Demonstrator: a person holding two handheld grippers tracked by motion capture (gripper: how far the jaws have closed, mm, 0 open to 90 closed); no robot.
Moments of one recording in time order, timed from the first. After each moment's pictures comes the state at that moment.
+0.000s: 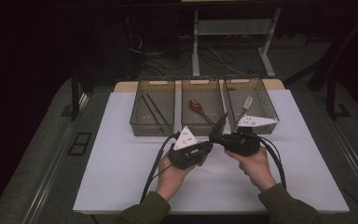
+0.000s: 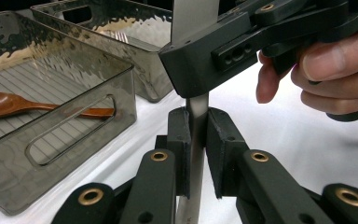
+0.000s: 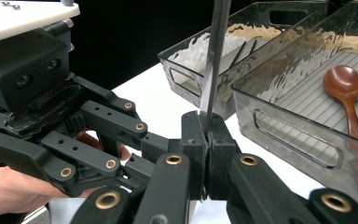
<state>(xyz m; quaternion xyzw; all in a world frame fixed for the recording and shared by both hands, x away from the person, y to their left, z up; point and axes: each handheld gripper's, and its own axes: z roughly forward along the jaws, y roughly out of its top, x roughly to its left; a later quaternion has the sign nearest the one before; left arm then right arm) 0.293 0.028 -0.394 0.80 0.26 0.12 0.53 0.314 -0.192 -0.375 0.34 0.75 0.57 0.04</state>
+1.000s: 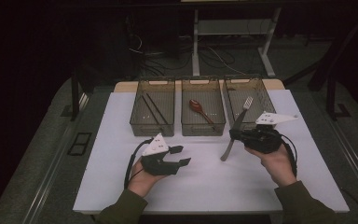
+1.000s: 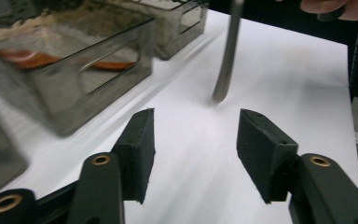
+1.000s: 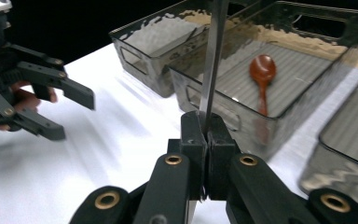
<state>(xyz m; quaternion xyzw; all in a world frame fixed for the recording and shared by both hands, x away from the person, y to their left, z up) 0.288 0.110 -0.410 0.81 0.24 0.09 0.52 0.313 -0.241 -0.363 0.36 0.78 0.51 0.10</state>
